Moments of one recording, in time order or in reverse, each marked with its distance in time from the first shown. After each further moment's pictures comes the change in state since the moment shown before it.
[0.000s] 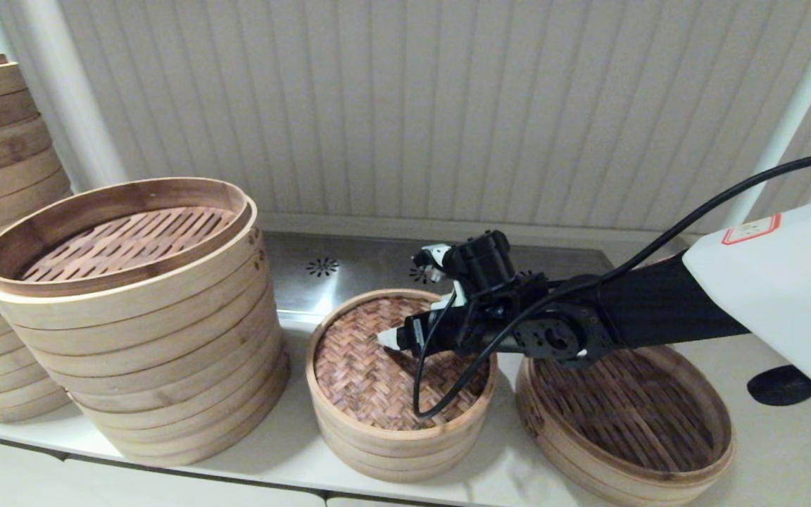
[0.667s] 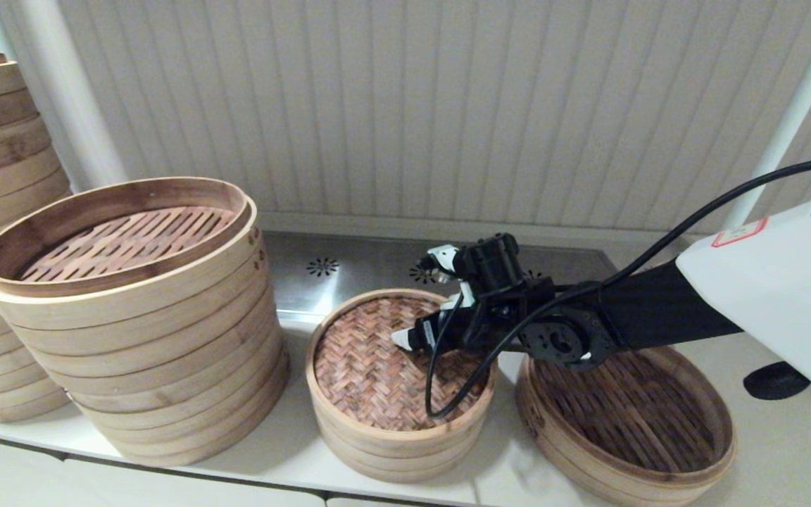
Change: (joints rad) left arm 0.000 0.000 0.000 0.000 0.000 0.000; right arm -0.020 -0.005 0.043 -0.094 -0.048 -0.096
